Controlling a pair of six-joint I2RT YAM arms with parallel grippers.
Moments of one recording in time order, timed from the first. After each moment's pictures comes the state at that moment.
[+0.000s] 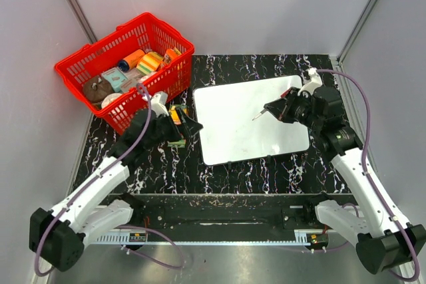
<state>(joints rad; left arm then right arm) -0.54 0.92 0.69 -0.17 0.19 -0.71 0.29 0.95 0.98 -0.35 -0.31 0.57</state>
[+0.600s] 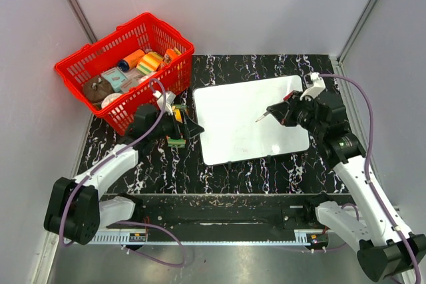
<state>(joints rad) -0.33 1.16 0.60 0.14 0.54 -0.53 0.30 0.88 0.94 -0.35 -0.28 0.50</state>
